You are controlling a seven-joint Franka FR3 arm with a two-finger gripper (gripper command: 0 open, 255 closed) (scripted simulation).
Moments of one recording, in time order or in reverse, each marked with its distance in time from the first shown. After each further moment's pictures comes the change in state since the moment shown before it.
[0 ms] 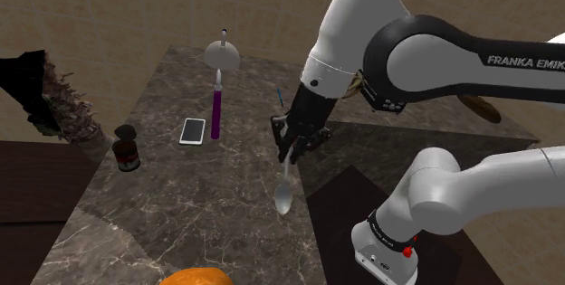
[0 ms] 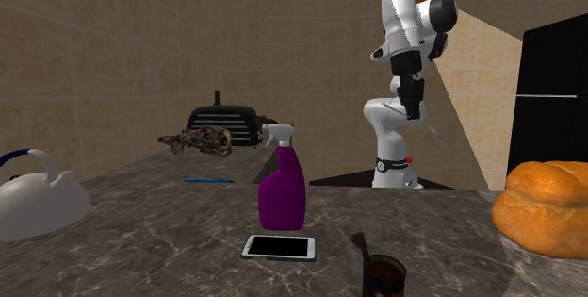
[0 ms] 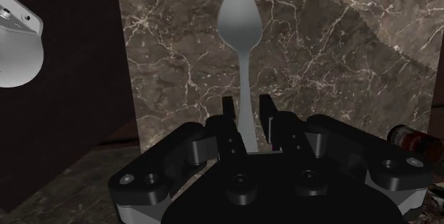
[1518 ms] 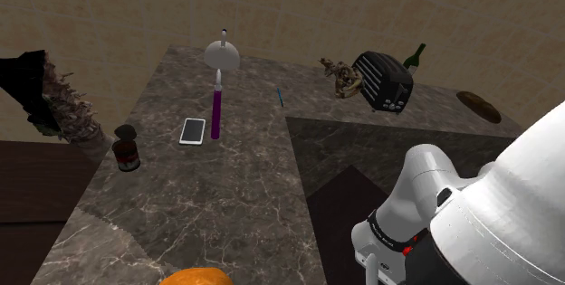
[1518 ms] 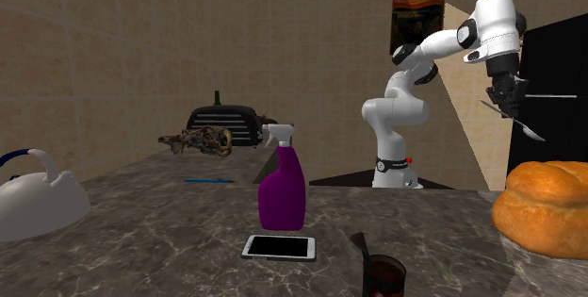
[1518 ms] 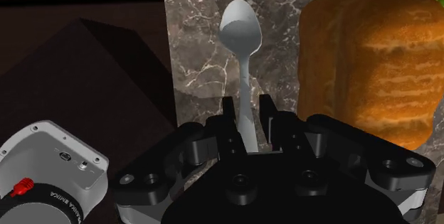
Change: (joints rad) arm 0.304 -0.347 0.390 -0.017 0.331 -0.129 0.541
